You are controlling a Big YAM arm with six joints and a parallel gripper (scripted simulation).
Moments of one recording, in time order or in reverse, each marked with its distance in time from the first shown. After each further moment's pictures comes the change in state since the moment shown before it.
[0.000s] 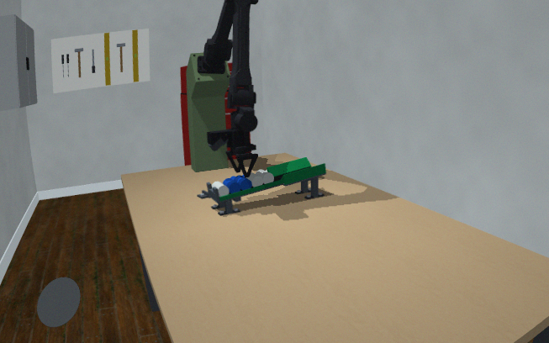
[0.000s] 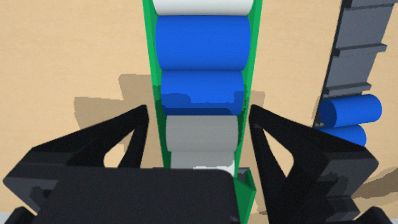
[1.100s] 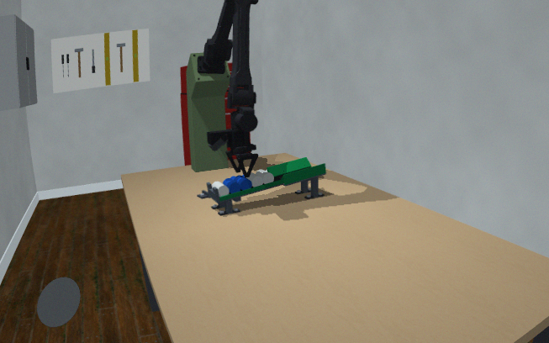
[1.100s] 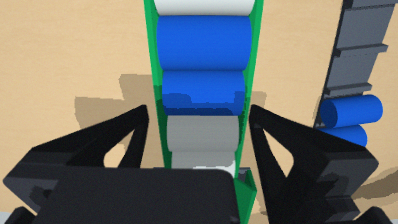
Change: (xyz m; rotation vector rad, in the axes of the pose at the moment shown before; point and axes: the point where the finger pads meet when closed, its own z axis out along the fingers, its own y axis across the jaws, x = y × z) arm 0.000 0.001 0.000 -0.003 0.000 0.000
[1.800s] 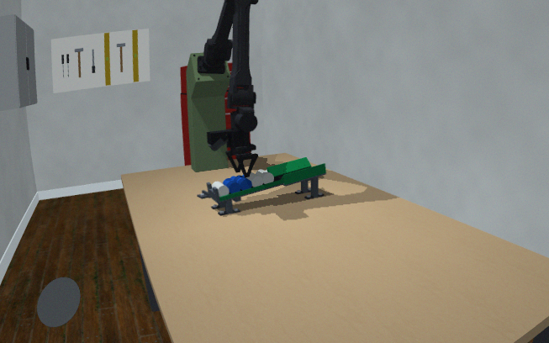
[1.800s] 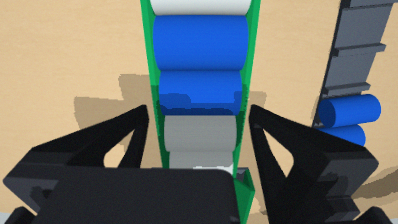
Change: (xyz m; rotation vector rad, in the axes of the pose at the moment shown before) arm 0.000 -0.002 0.000 0.004 0.000 0.000
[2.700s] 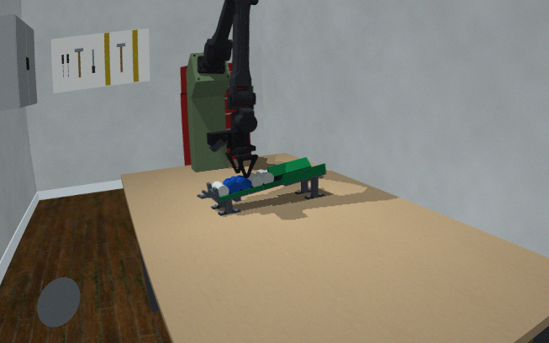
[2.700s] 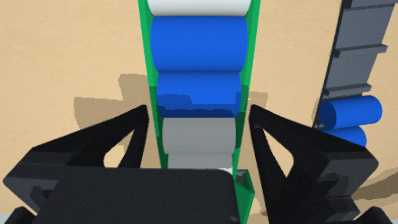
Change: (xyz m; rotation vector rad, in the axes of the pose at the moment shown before) arm 0.000 -0.001 0.003 -0.001 0.000 0.000
